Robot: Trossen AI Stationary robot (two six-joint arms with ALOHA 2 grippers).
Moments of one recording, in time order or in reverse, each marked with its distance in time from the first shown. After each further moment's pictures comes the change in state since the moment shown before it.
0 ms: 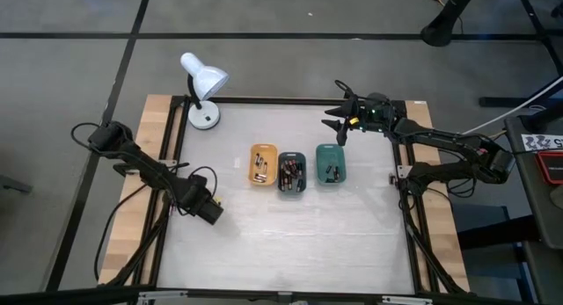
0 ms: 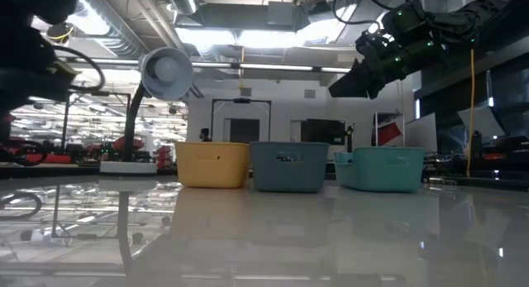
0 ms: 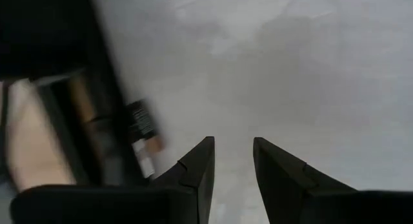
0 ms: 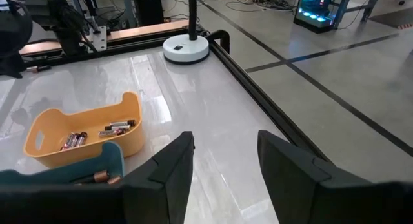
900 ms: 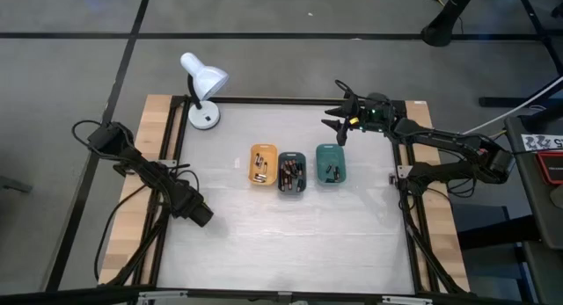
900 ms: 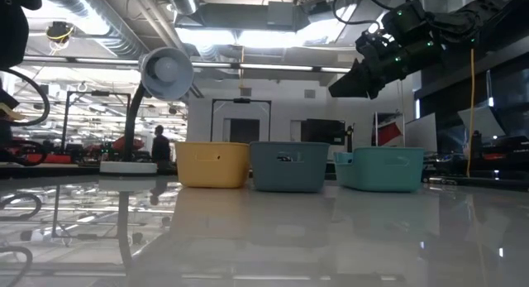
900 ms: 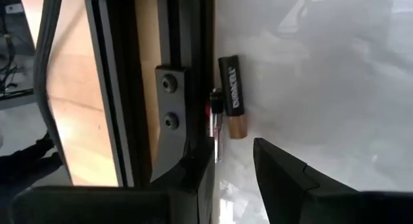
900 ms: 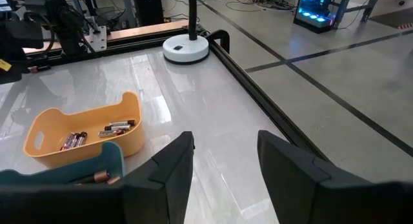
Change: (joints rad) left arm -0.079 0.001 -0.182 0.067 0.236 -0.288; right arm 0.000 0.000 0.000 0.000 0.000 0.000
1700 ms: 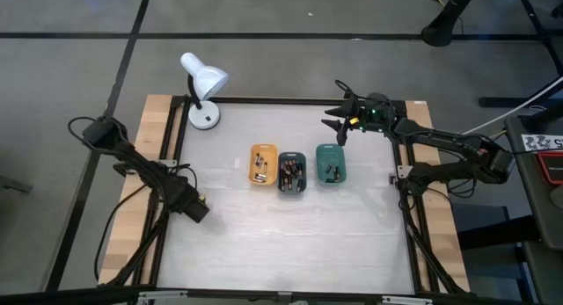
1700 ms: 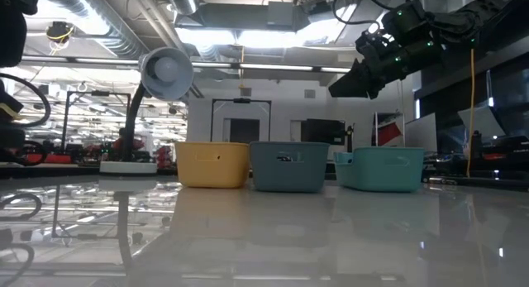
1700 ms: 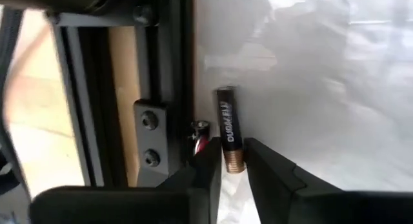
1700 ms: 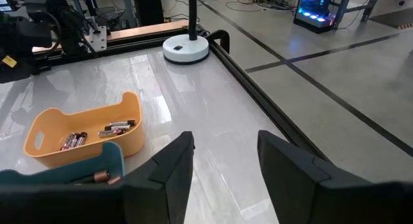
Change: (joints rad) left arm 0.002 -0.097 -0.093 0.095 -0.095 -0.034; right arm 0.000 0.000 0.000 0.000 0.000 0.000
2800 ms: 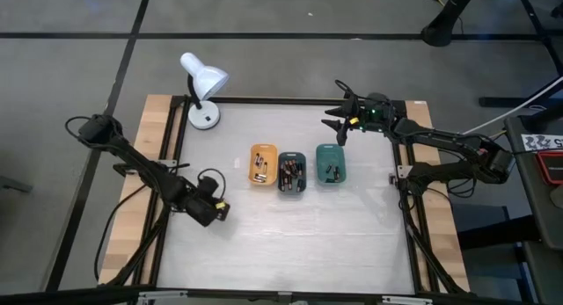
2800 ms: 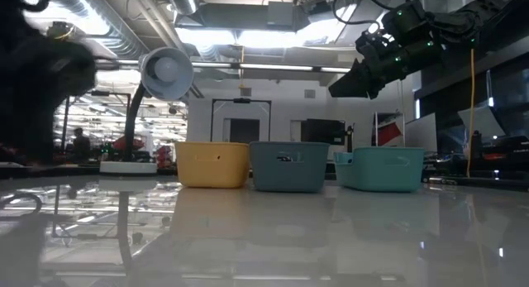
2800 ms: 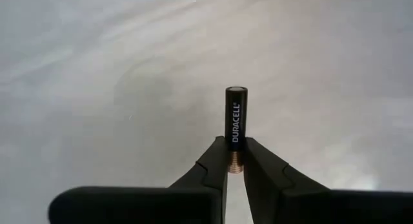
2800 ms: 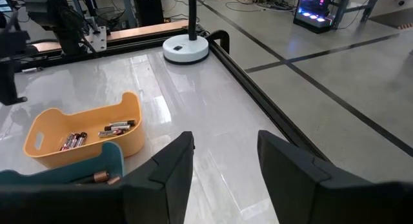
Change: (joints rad) left arm 0.029 -0.090 0.042 0.457 -0.496 0.482; right arm 0.000 0.000 0.000 0.000 0.000 0.000
